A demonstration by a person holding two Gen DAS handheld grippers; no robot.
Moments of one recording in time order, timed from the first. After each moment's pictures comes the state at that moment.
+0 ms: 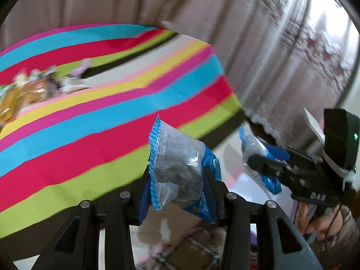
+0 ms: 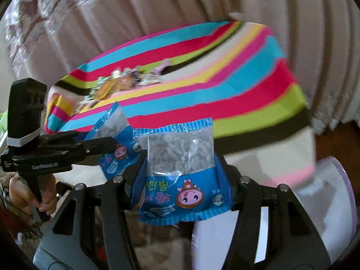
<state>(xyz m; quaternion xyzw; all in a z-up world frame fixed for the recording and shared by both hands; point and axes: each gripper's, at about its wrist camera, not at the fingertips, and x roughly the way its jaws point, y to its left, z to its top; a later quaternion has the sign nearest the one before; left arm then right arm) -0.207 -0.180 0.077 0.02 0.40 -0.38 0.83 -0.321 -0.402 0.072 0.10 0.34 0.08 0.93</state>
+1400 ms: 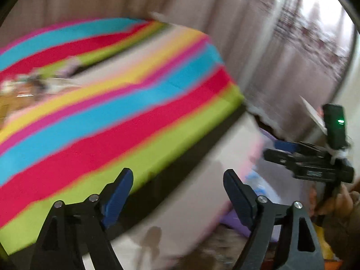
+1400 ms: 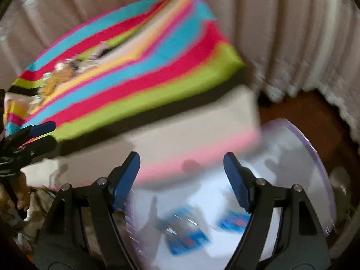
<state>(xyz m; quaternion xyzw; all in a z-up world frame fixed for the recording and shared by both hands) -0.181 -0.163 0.059 0.04 0.40 -0.37 0.84 -0.306 -0.444 0.050 0.10 0.42 -0.04 0.90</state>
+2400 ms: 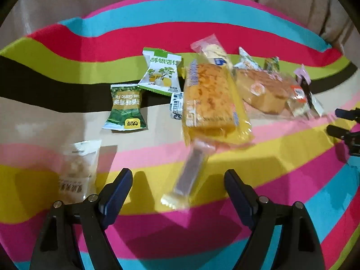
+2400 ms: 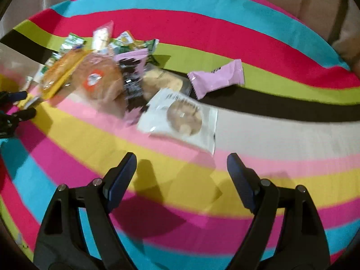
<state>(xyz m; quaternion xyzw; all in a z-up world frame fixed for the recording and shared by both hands) 0.059 0.105 0.011 0.04 0.43 -0.04 0.90 0.054 -0.204 0.017 -0.13 0.41 0.13 0.89</state>
